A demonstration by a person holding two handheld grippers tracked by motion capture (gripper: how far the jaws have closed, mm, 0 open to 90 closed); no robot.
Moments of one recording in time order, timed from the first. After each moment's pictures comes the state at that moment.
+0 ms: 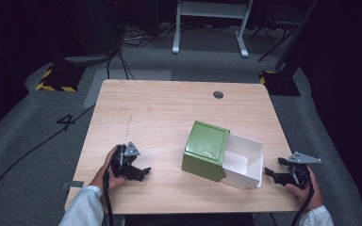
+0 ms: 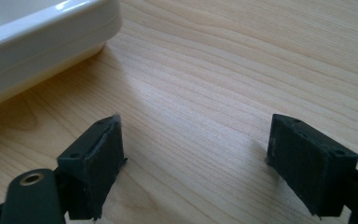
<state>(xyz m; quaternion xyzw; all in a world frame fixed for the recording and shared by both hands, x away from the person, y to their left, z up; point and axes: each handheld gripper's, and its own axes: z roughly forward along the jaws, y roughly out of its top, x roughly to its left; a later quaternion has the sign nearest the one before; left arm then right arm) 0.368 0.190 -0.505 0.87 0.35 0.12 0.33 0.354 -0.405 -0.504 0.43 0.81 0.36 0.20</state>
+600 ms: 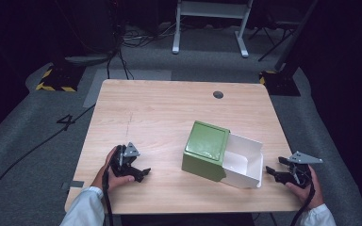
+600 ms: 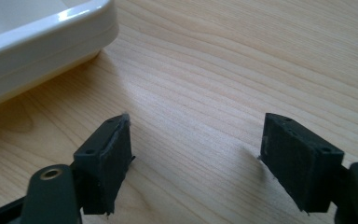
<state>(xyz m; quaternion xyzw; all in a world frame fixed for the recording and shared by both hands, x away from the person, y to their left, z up) 0.367 0.191 -0.506 0.87 0.34 0.12 0.33 0.353 -0.406 -0.500 0.43 0.80 0.36 0.21</state>
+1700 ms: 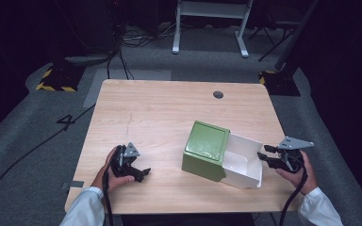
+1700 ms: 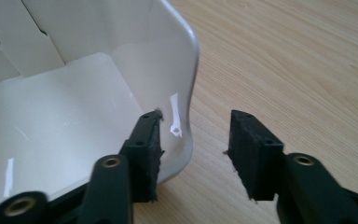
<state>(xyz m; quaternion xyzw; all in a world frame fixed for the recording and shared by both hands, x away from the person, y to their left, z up) 0.366 0.191 -0.505 0.87 0.34 0.12 0.33 0.378 -0.358 -0.447 0.35 0.84 0.36 0.21</state>
